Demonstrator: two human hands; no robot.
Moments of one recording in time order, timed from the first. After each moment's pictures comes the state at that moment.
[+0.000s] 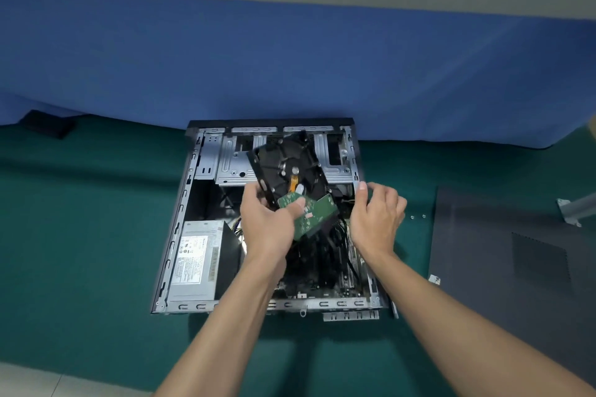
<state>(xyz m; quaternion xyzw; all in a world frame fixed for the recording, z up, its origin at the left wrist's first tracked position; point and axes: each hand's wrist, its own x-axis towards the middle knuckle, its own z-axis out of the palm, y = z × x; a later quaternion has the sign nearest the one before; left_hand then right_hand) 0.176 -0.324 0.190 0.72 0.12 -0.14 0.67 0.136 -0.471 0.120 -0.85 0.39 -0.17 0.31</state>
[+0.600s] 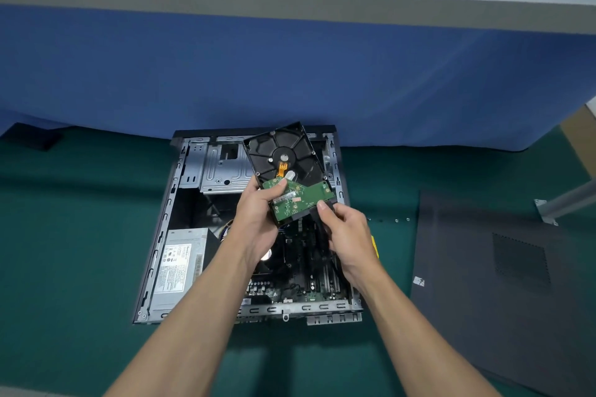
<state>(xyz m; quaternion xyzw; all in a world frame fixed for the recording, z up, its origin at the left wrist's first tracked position) 0.208 -0.339 0.180 0.48 0.11 -0.32 0.81 0.112 -0.454 0.156 -0.64 0.29 -0.04 0.71</state>
